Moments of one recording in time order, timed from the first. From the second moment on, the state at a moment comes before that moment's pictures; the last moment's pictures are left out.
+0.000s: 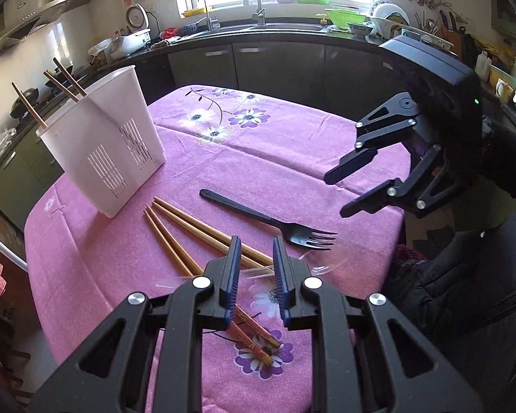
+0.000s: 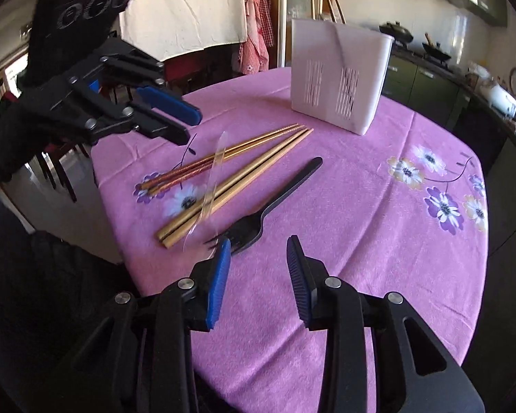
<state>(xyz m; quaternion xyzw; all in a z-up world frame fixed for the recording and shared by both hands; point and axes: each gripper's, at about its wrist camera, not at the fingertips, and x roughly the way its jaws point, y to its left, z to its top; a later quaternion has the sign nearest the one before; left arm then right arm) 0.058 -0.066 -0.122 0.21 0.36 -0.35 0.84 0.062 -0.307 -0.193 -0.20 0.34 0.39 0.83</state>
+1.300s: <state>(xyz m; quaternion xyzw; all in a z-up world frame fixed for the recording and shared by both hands) 0.044 -0.042 -0.098 0.16 0.33 -0.31 0.87 0.093 -0.296 -0.132 -0.17 0.29 0.45 0.83</state>
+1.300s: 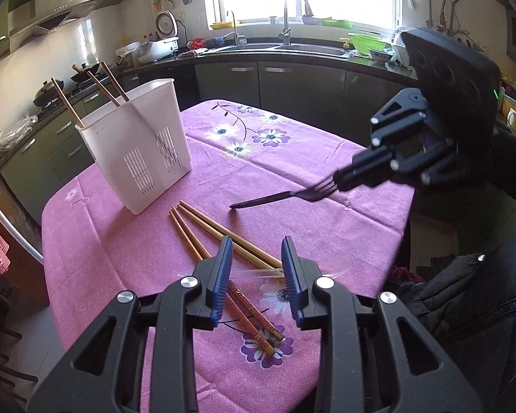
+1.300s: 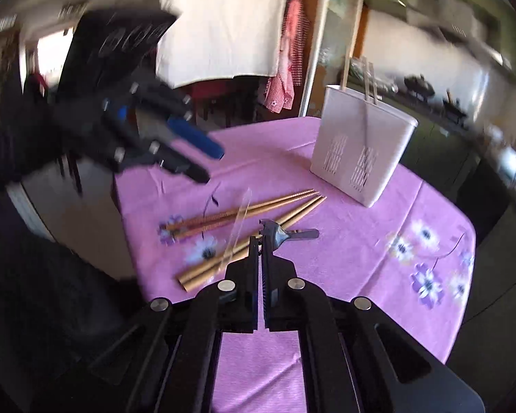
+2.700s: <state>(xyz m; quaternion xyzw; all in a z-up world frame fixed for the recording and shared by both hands) 0.058 -0.069 -0.125 0.29 0.36 -0.39 0.80 0.384 -0.289 -0.013 0.16 0.39 0.39 0.82</state>
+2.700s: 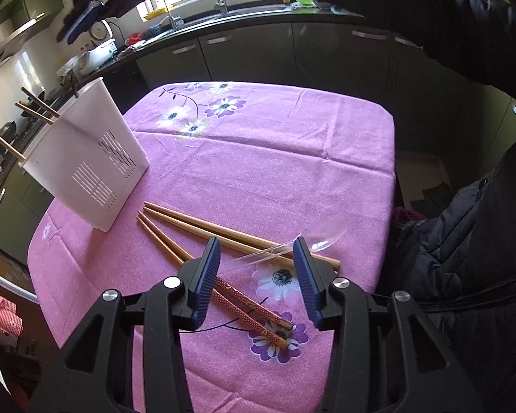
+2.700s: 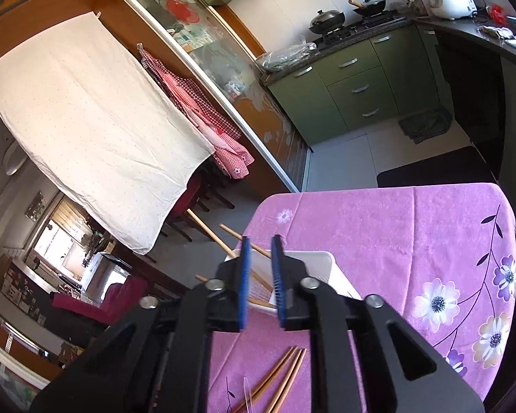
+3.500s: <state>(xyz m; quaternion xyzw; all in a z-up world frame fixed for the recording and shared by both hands) 0.022 -0.157 -0.180 0.49 0.33 -0.46 0.67 0.262 -0.370 -0.040 0.16 0.37 0.45 0.80</state>
